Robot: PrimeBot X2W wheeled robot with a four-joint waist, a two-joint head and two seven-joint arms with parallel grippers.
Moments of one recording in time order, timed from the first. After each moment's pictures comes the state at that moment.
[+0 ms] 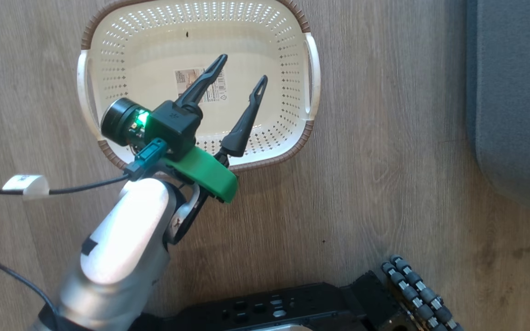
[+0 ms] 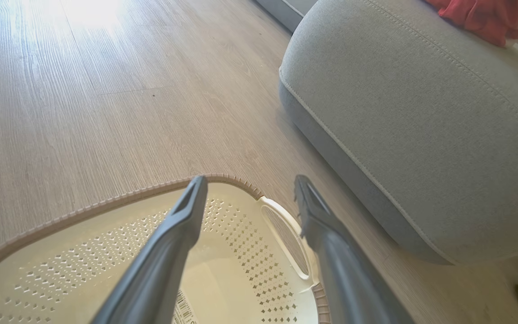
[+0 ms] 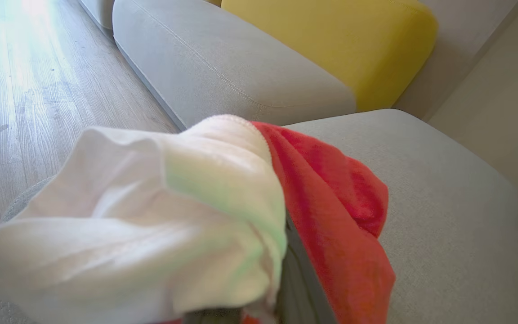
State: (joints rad) left arm -0.59 0.17 -0.57 0.18 -0.33 0.00 -0.19; right arm -1.24 -0.45 -0.76 0.68 -0.21 0.13 0.11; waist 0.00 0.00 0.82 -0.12
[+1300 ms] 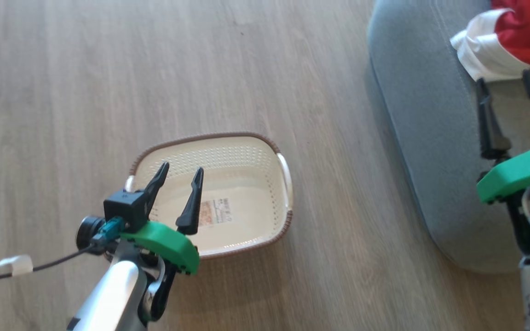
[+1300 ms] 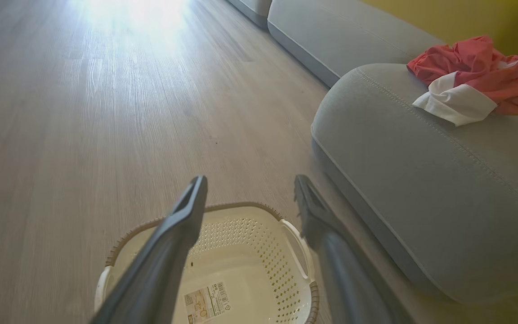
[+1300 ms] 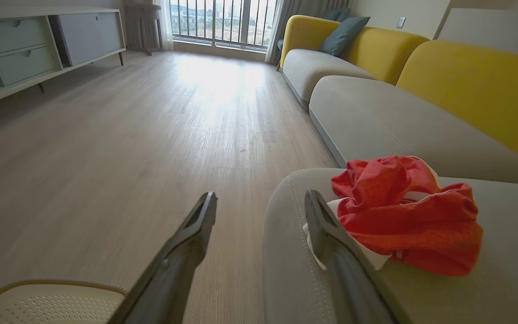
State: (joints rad) left arm -0.28 0.20 -0.45 0.29 -0.47 0.08 -0.24; right arm -0.28 -0.19 -0.11 -0.05 0.14 0.13 0.11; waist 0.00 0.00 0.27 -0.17
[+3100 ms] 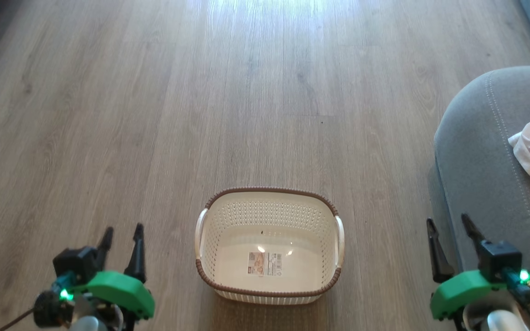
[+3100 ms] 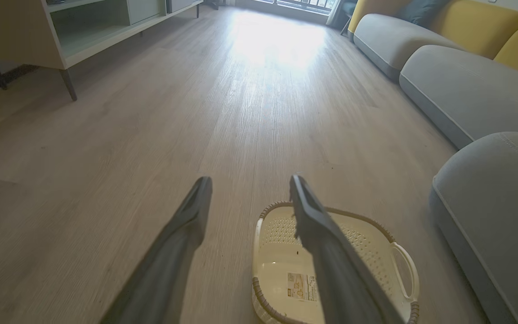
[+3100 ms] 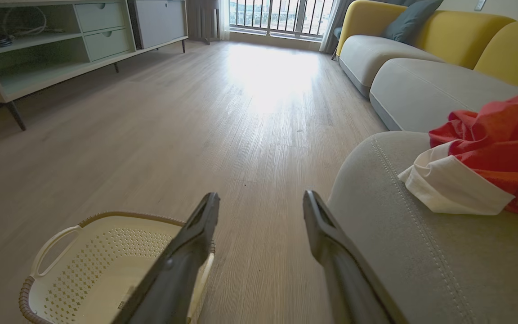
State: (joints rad) left arm -0.08 0.12 -0.10 0.41 -0.35 0.02 -0.25; right arm -0.01 -0.05 -0.12 0.32 -0.04 0.13 -0.25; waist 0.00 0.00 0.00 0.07
